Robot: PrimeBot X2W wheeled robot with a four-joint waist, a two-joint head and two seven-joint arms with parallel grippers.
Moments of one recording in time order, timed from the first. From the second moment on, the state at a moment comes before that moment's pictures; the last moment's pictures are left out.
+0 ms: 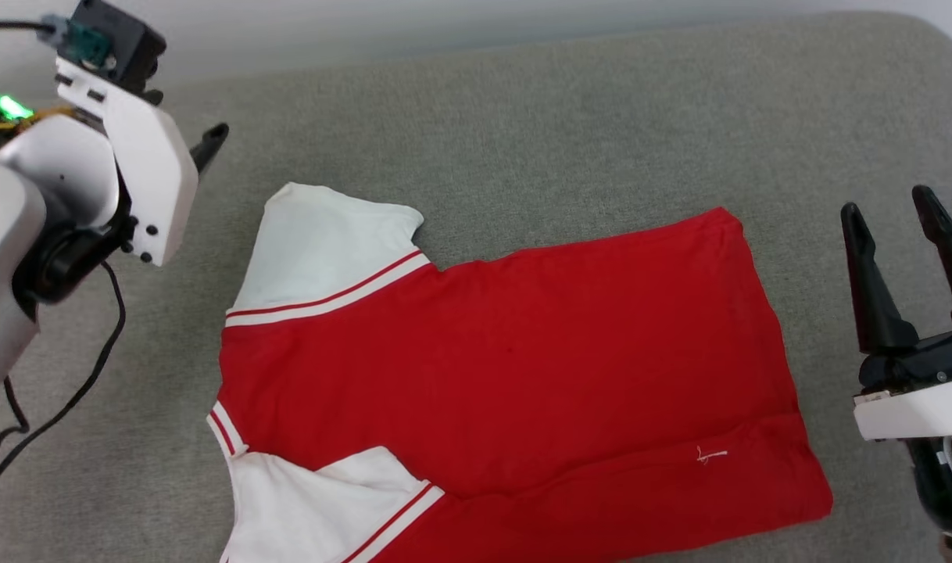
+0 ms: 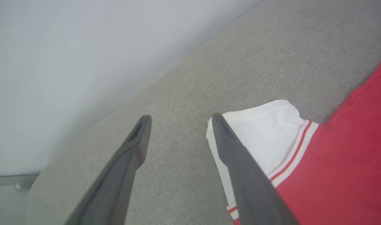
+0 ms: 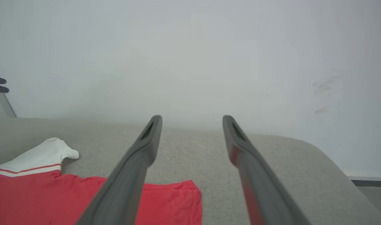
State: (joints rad) left arm -1.07 0.85 -0.93 0.25 -0.87 0.01 0.48; right arm -0.22 -0.39 0.08 -0.04 0.41 0.13 -0.20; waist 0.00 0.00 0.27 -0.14
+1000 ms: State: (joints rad) left arm -1.33 0.84 -1.08 0.30 -0.92 -0.09 1.12; right arm -0.28 -0.27 0.13 -0.03 0.34 0.13 -0.24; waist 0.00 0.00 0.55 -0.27
